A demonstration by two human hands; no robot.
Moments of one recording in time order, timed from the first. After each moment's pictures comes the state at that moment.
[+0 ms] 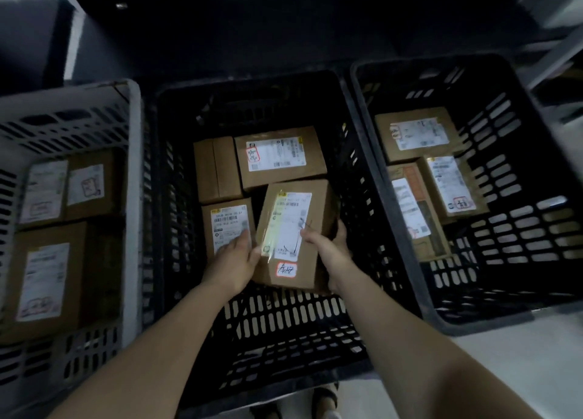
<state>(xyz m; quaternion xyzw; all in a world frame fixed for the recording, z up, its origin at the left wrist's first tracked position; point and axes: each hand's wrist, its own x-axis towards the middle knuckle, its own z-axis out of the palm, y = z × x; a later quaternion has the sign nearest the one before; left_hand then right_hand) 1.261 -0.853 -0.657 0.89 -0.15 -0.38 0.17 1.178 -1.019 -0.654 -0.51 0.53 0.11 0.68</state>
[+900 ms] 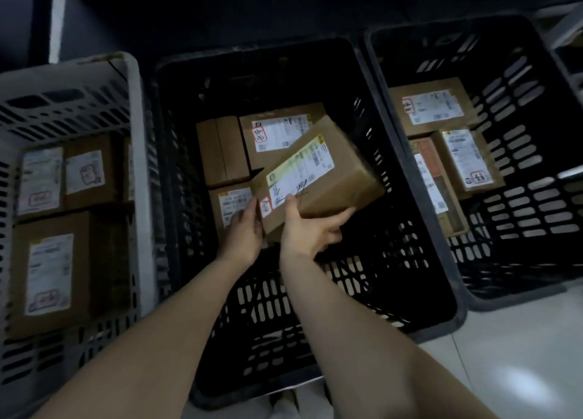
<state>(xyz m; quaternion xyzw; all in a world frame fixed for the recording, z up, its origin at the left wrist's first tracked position) 1.278 -0.850 -0.676 0.87 -0.08 -0.35 0.34 1.235 -0.929 -0.653 -0.49 0.65 -0.12 0.56</state>
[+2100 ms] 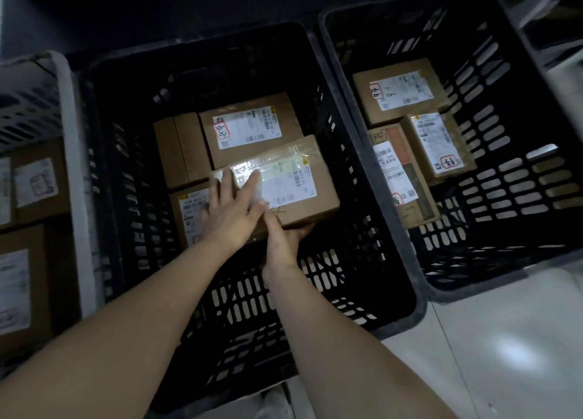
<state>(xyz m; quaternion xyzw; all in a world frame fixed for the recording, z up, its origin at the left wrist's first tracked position) 1.277 -0.904 -0.651 0.92 -0.21 -0.28 0.15 1.198 -0.949 -0.668 -0.30 0.58 -0.09 0.75</state>
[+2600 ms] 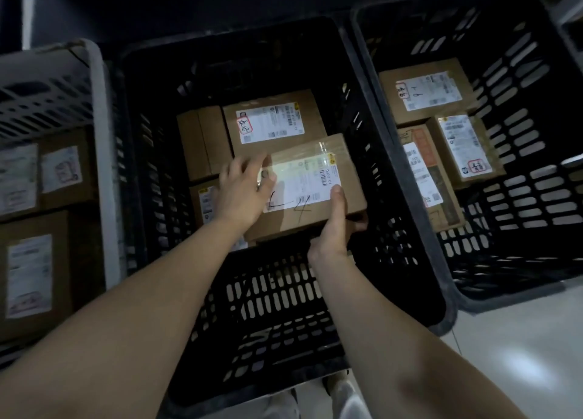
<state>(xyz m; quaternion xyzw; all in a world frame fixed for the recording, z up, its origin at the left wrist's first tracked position) 1.306 -0.904 -0.648 0.93 -0.19 -0.22 0.23 1.199 -0.993 -0.673 -0.19 0.61 -0.19 0.74</state>
